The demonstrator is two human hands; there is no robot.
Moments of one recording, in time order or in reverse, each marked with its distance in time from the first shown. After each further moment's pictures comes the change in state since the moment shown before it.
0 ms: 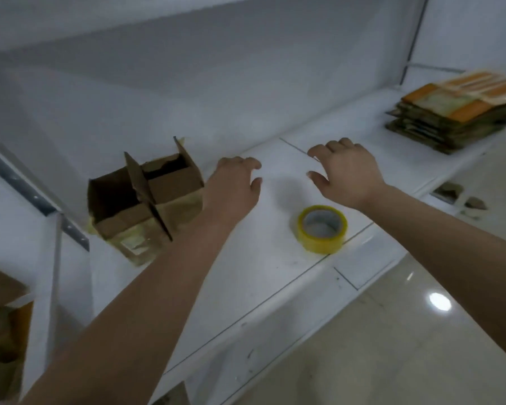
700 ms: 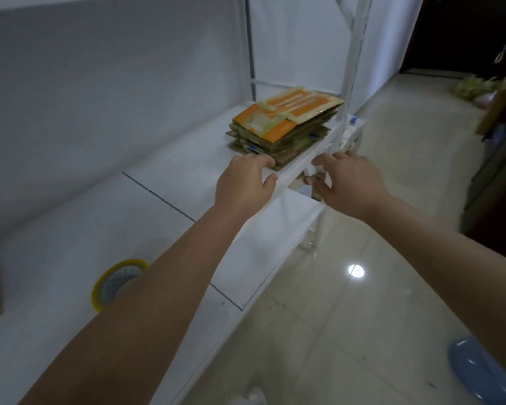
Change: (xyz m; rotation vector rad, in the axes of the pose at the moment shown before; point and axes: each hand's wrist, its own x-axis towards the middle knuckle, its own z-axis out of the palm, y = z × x) left_hand 0.122 0.364 0.143 -0.283 -0.090 0.287; right_hand -0.132 0.346 -0.062 -0.079 -0.050 0.379
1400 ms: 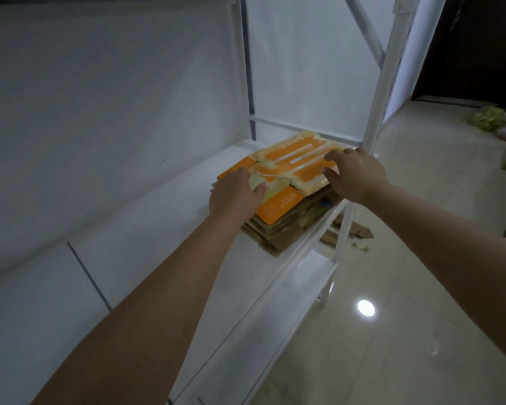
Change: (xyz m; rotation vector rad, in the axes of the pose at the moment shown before) left_hand 0.261 -0.081 0.099 0.023 -0.098 -0.370; right_hand 0.289 0.135 0.102 0.019 -0.062 0.111
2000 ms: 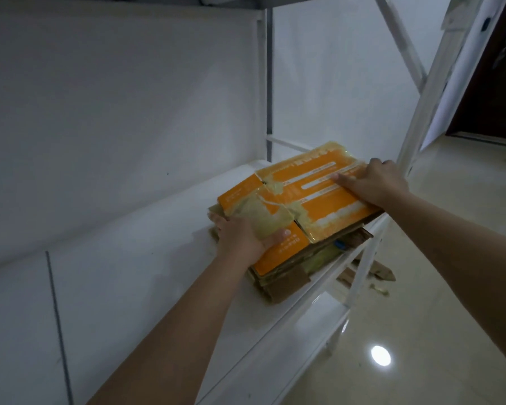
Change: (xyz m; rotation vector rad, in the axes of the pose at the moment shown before) left_hand 0.045 -0.013 0.078 -0.031 -0.106 -0.176; right_hand 0.123 0.062 0.050 0.199 -0.038 0.289
